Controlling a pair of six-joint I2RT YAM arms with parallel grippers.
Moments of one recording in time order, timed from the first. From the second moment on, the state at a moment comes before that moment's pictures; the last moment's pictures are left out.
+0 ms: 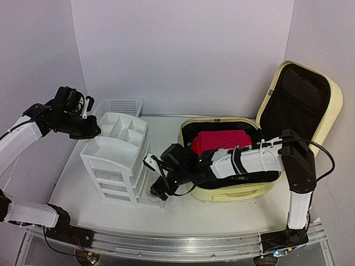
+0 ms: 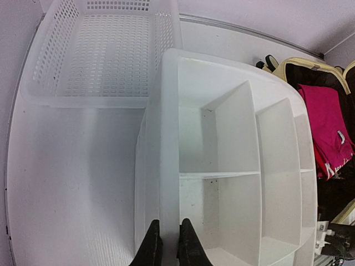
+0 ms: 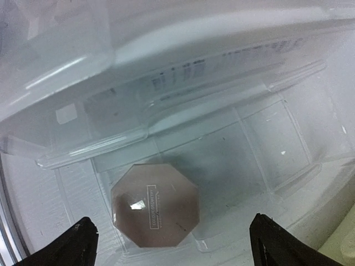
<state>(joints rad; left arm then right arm) -0.41 1.15 1.20 -0.85 0.00 -0.36 1.13 1.99 1.32 -0.17 -0.01 0.00</state>
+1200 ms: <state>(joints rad) -0.41 1.15 1.20 -0.84 0.00 -0.36 1.10 2.06 1.58 -0.64 0.20 -0.02</state>
